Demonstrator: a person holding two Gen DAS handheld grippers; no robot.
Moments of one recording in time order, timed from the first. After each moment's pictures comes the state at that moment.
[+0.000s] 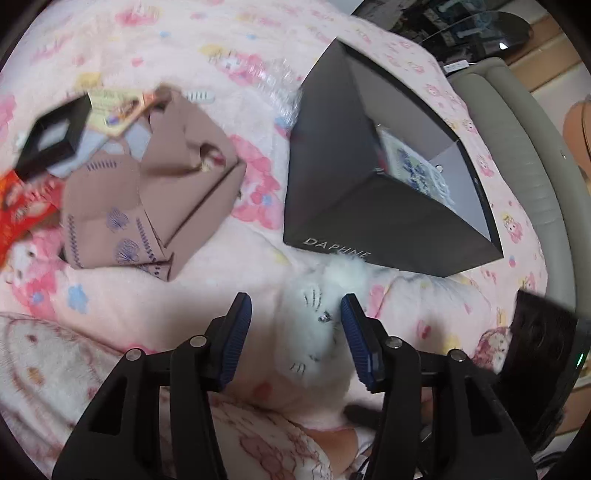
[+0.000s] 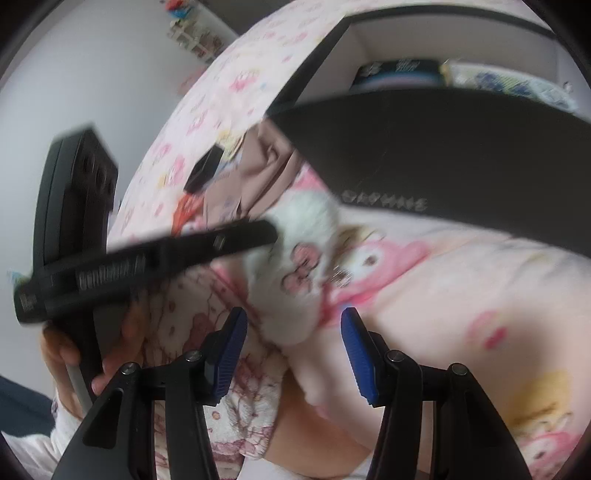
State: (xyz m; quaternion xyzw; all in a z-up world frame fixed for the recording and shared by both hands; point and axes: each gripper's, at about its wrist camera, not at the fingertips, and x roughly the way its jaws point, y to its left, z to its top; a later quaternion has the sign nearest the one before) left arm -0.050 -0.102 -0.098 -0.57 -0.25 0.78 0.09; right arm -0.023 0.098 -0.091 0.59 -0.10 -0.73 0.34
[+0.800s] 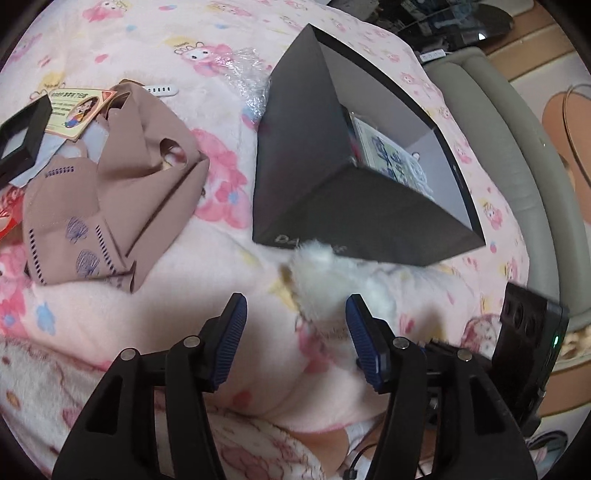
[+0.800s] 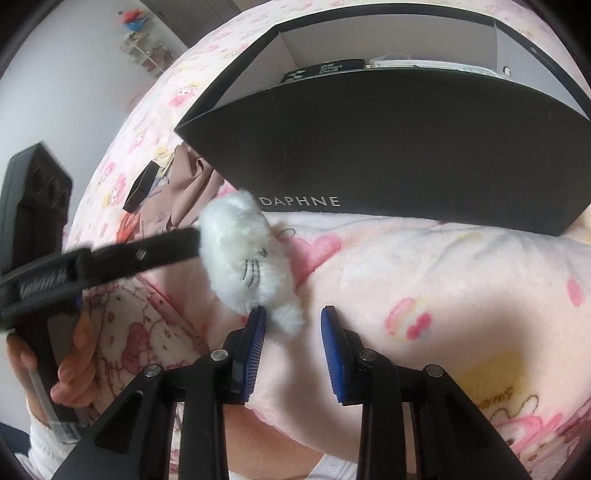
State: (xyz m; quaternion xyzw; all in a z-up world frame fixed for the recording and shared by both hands) left arm -0.062 -0.092 -0.098 -0.56 -0.25 0.78 0.15; right arm -0.029 0.118 -0.103 0.59 -0.08 -0.77 0.23
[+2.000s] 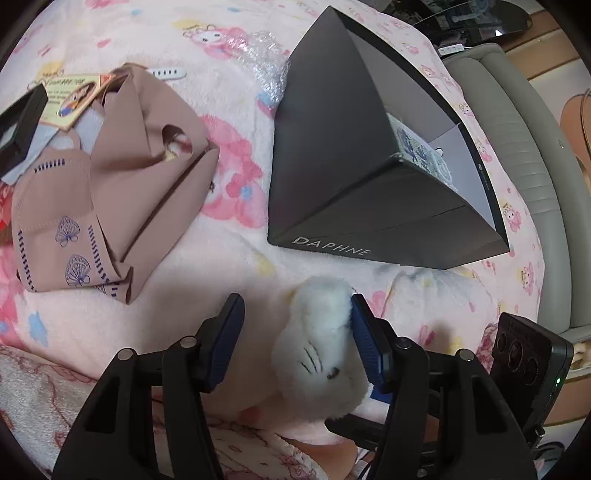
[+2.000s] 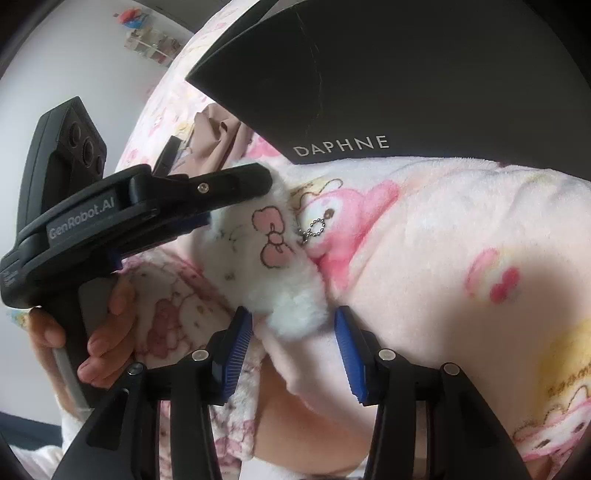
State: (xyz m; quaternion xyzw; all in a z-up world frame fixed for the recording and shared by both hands) left arm -0.080 -0.072 -0.116 -0.59 -0.24 0.76 0.12; right arm -0.040 0.076 -0.132 0.63 -0.14 -0.72 0.27
